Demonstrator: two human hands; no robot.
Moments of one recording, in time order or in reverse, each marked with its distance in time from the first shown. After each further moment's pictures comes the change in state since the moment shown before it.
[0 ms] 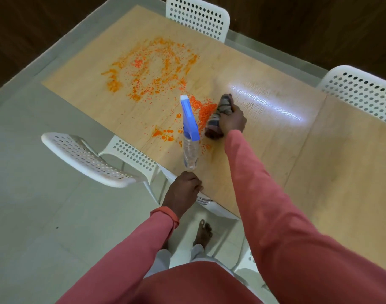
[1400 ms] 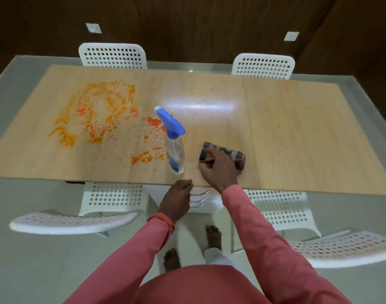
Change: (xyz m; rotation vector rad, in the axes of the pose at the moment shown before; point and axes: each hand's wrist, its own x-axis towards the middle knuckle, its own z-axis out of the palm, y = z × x) left_hand -0.011 -0.053 -0.035 0.139 -0.298 0.526; right_hand -0.214 0.068 -0.028 -0.101 0.226 -0.213
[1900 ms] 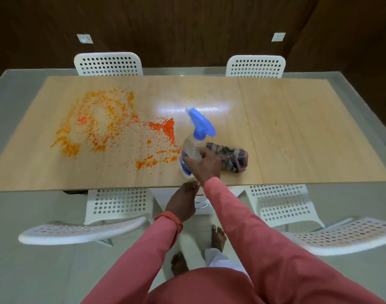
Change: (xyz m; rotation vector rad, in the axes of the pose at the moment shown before) left_hand -0.005 -0.009 -0.012 0.025 -0.182 -0.007; right_hand 0.003 -0.058 0.046 0.238 0.149 0.317
